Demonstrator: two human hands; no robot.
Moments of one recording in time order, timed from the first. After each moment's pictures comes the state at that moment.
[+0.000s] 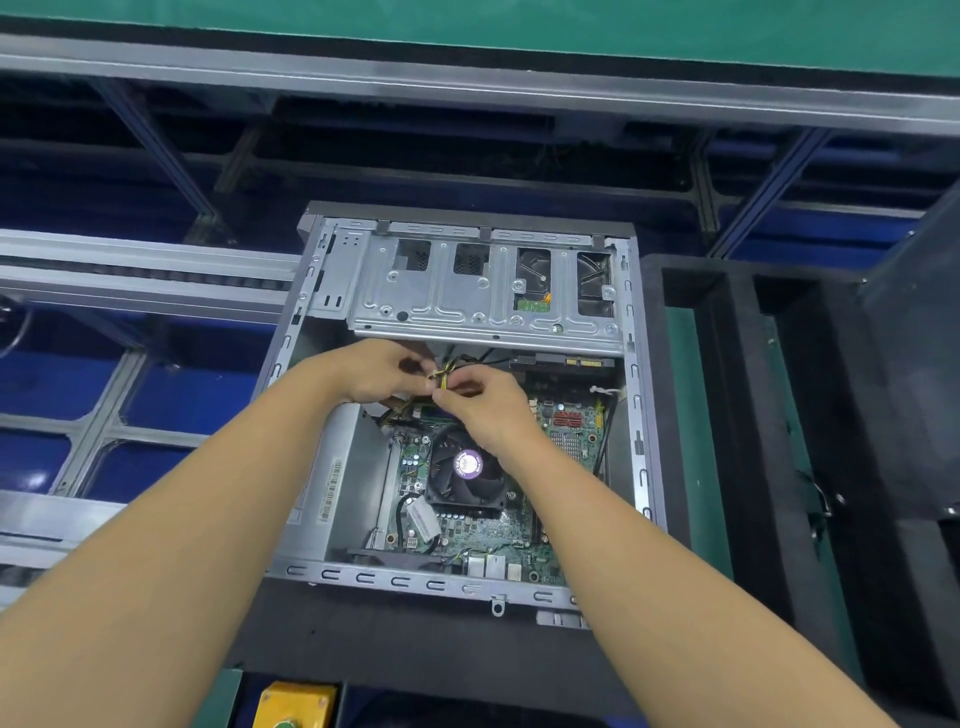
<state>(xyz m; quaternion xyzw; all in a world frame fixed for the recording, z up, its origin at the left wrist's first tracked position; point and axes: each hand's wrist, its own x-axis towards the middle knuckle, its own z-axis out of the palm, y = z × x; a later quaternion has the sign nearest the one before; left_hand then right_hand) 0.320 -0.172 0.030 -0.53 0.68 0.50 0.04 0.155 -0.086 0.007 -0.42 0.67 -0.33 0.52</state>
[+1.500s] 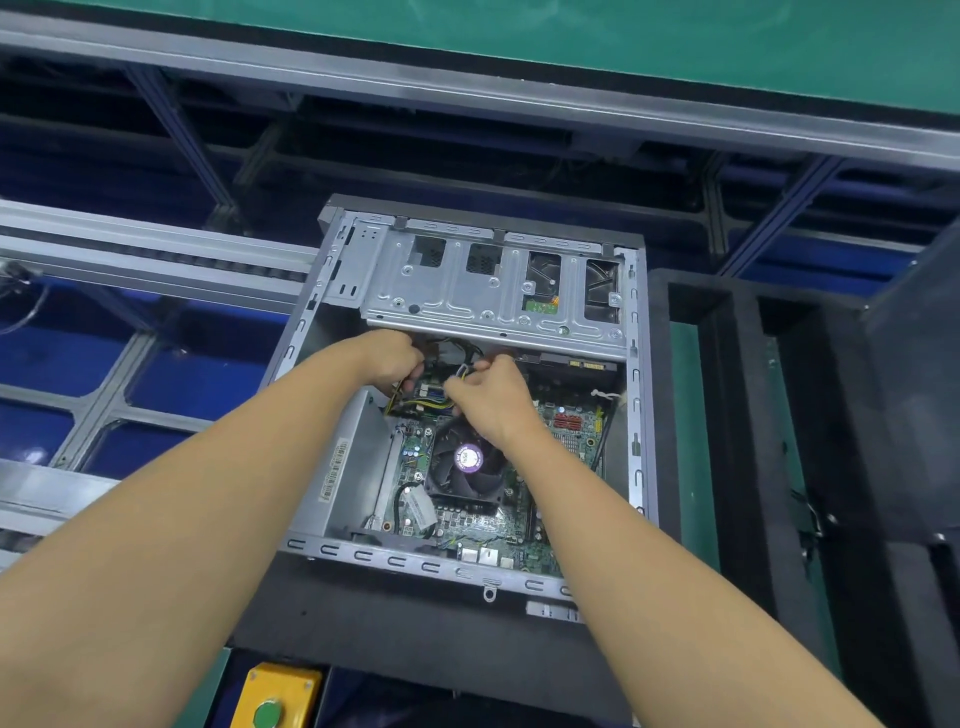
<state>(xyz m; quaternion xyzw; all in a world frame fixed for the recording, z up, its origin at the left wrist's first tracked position) 0.303 -0.169 0.033 -0.66 0.61 0.43 0.05 0.155 -0.088 0.021 -0.46 0.69 -0.27 0.49</state>
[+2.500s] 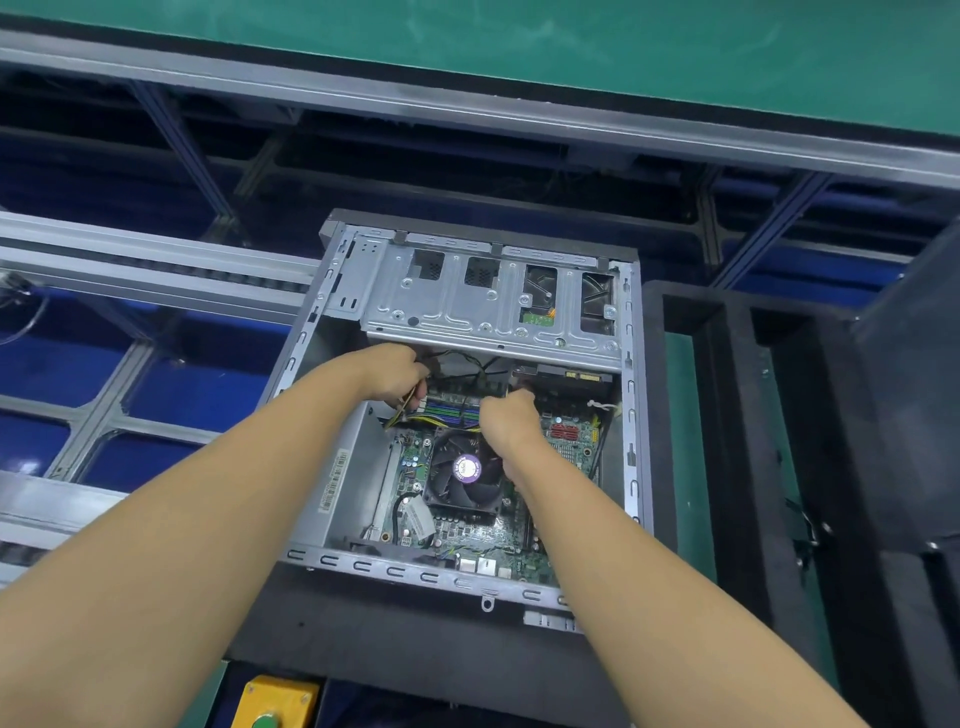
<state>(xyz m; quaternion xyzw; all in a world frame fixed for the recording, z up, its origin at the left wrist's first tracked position) 0.303 -0.166 0.036 -0.61 0.63 0.47 0.07 0.147 -0.084 0.015 -0.28 0.76 -0.23 0.54</state>
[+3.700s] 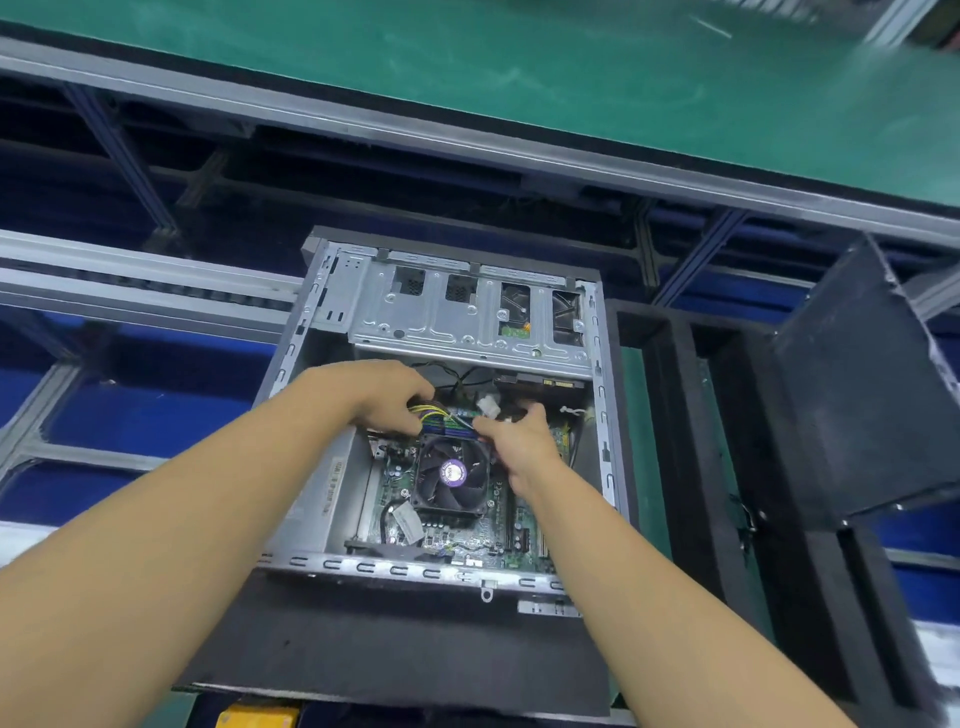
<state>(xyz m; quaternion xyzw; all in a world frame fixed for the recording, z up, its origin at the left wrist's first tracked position) 0.307 -0.157 0.061 -0.38 0.86 0.26 0.21 0.128 -0.060 0.018 -0.20 0.74 -0.35 0.54</state>
